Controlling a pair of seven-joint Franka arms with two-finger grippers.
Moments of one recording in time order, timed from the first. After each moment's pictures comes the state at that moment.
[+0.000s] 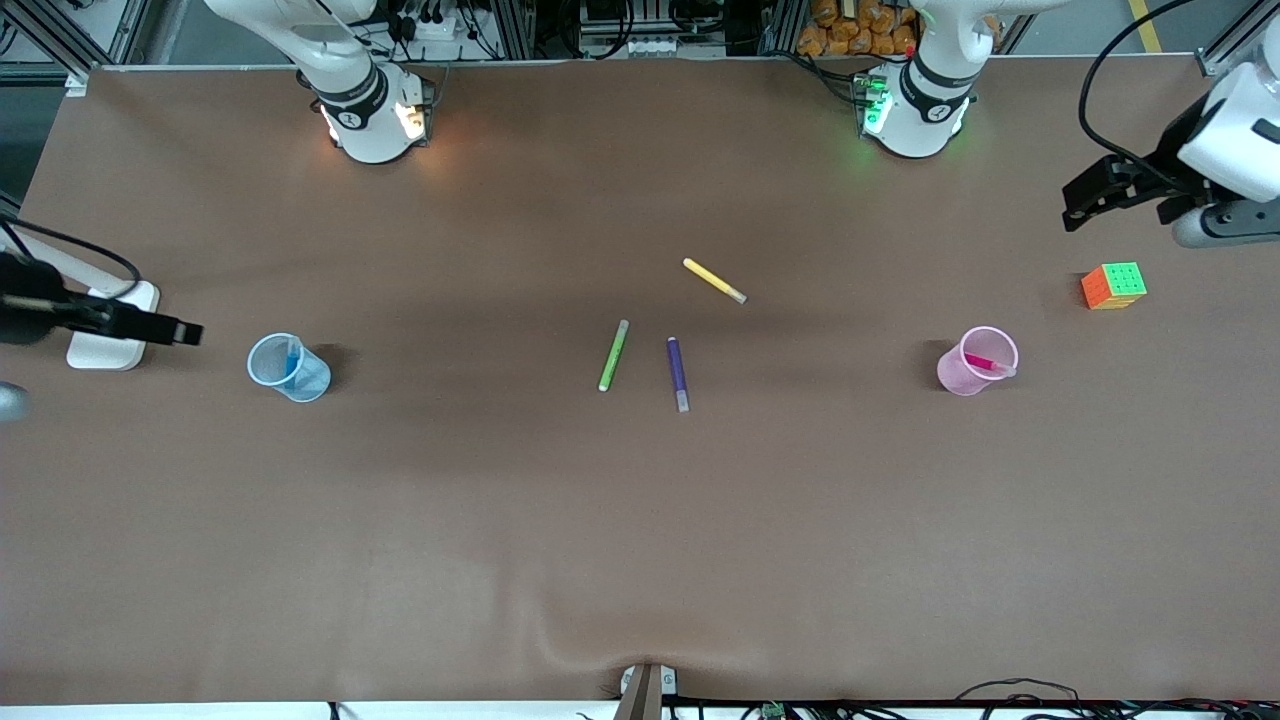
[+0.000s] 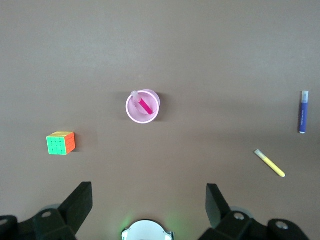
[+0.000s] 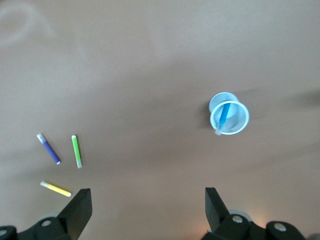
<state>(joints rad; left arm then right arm) 0.01 -0.09 -0.14 -1.60 0.05 1.47 -0.18 -0.01 0.39 -0.09 -1.01 0.26 1.22 0.26</state>
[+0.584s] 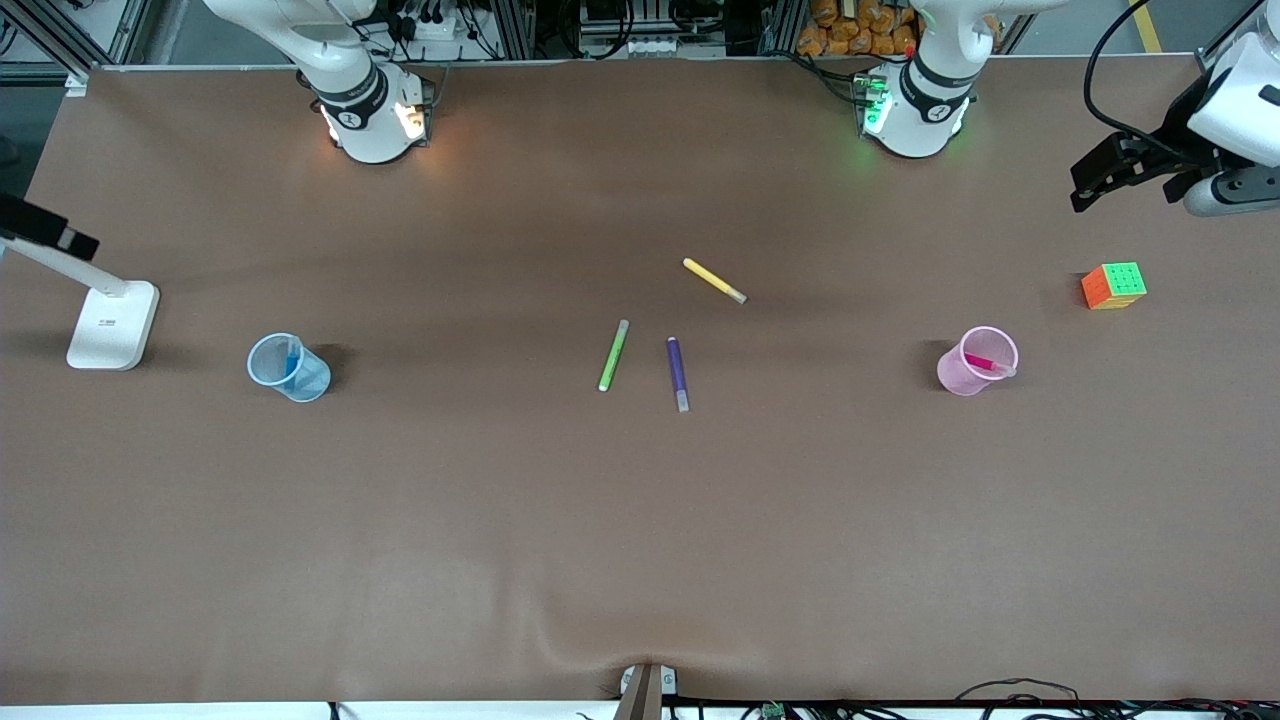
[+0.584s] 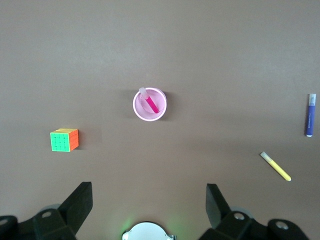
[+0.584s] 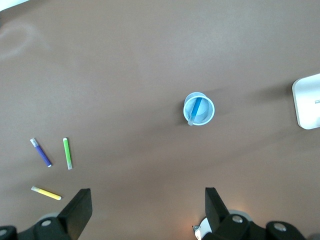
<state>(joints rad) 0.01 -0.16 -0.11 -1.70 0.05 1.52 -0.18 0.01 0.20 -0.12 -1.08 0.19 1.17 0.26</state>
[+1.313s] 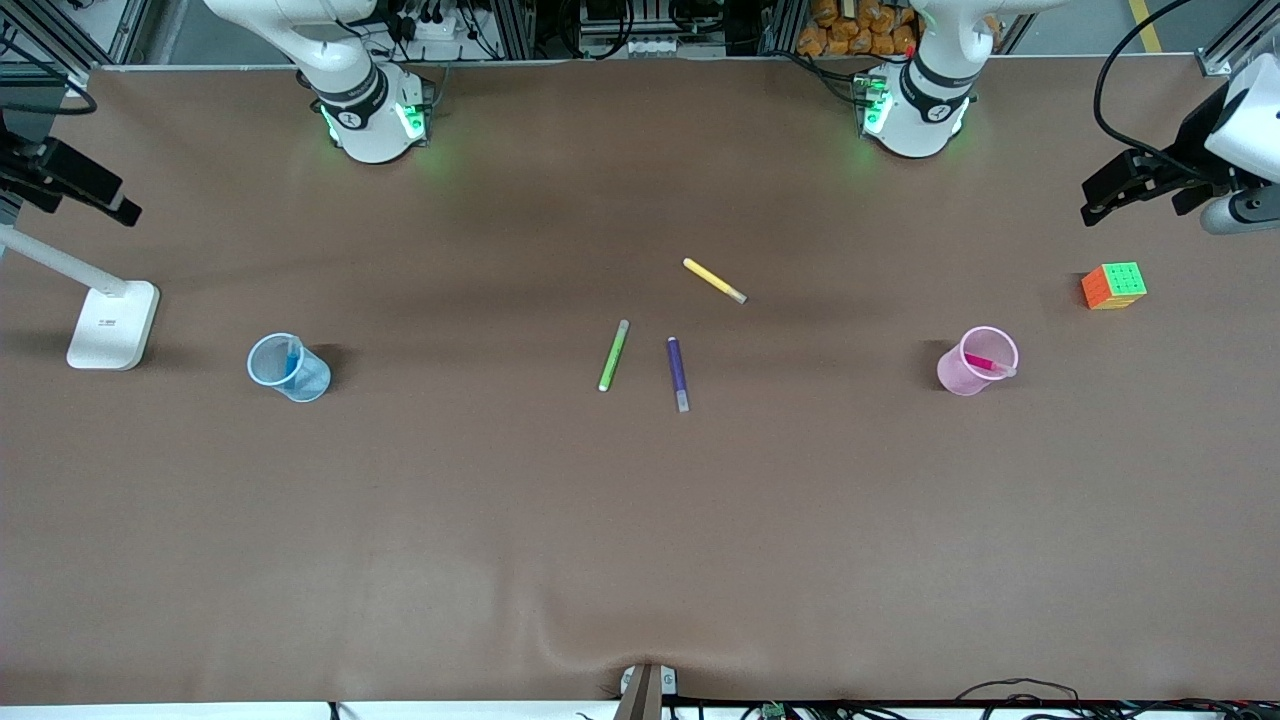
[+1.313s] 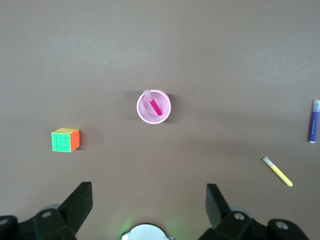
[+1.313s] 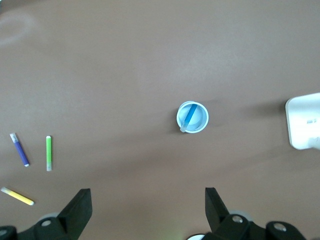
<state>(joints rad) 0.03 -0.14 -0.10 -1.69 0.05 1.52 -0.18 0.00 -0.10 -0.05 -1.53 0.09 1.44 0.15</state>
